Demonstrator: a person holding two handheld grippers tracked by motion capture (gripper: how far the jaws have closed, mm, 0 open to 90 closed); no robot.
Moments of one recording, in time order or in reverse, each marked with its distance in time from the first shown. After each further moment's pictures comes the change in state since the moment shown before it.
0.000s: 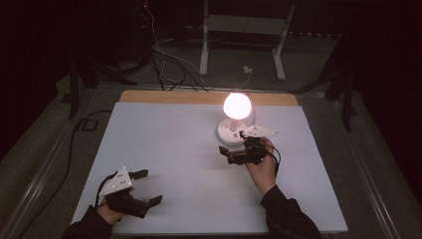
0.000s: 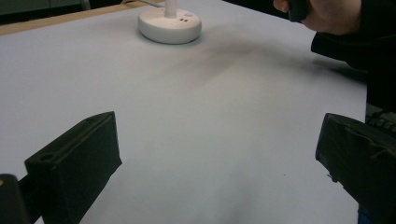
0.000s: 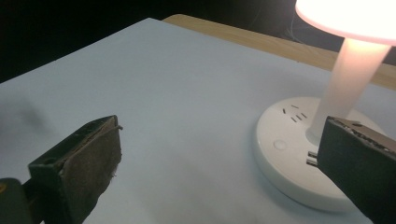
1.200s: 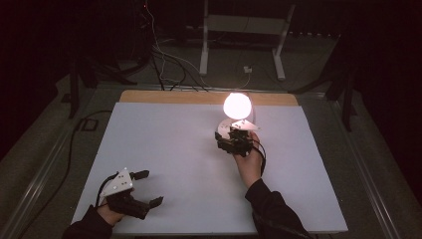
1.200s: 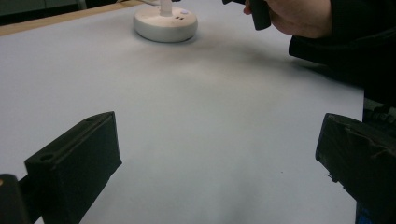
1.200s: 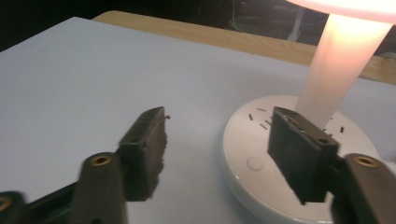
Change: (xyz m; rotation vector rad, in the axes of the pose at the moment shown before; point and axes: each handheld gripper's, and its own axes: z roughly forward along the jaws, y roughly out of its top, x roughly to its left) left arm -0.002 0.001 0.001 0.008 -0.008 0.018; right arm 0.004 0.005 0.053 0.018 -0.250 0.082
